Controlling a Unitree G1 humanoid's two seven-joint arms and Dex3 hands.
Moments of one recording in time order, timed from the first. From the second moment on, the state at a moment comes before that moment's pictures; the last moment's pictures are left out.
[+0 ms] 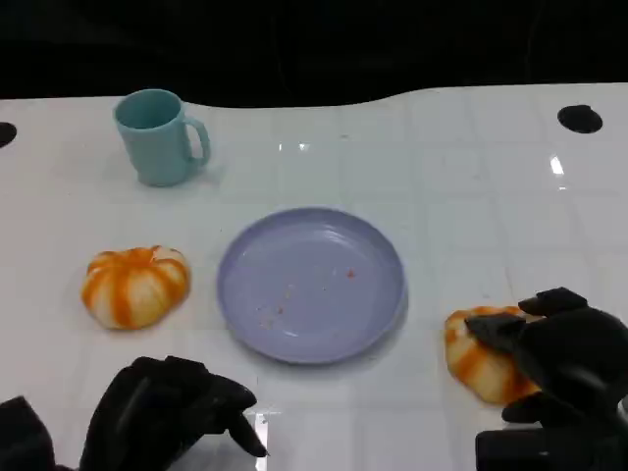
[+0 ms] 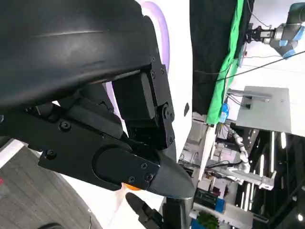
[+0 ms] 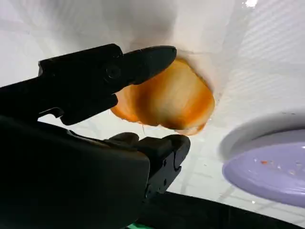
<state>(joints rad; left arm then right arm) 0.08 -0.02 0.09 0.27 -0.39 -0.22 -0.65 -0.08 -0.43 0.33 -0.03 -0.99 0.06 0.22</state>
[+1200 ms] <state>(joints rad) 0.11 -0.02 0.07 0.21 -0.39 -0.20 -0.61 -0.30 -0.40 0.47 0.24 -0.98 0.05 0.05</state>
